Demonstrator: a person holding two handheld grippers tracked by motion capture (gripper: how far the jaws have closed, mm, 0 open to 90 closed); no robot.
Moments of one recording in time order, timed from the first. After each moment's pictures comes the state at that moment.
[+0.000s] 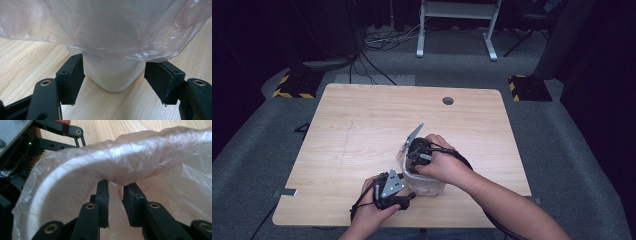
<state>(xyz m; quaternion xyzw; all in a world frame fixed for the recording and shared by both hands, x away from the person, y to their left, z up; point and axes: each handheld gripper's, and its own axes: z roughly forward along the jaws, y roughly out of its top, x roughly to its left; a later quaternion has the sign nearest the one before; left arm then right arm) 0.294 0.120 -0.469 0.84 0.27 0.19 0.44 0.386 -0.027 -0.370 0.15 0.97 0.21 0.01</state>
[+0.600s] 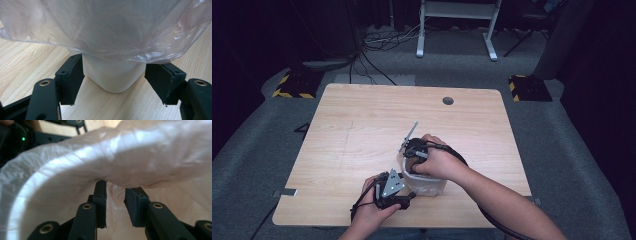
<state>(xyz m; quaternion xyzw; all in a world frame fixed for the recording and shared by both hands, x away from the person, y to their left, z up) 0.295 0.119 -0.469 0.84 0.27 0.18 0.43 0.397 -0.017 -0.384 0.16 0.97 0.17 -0.06</state>
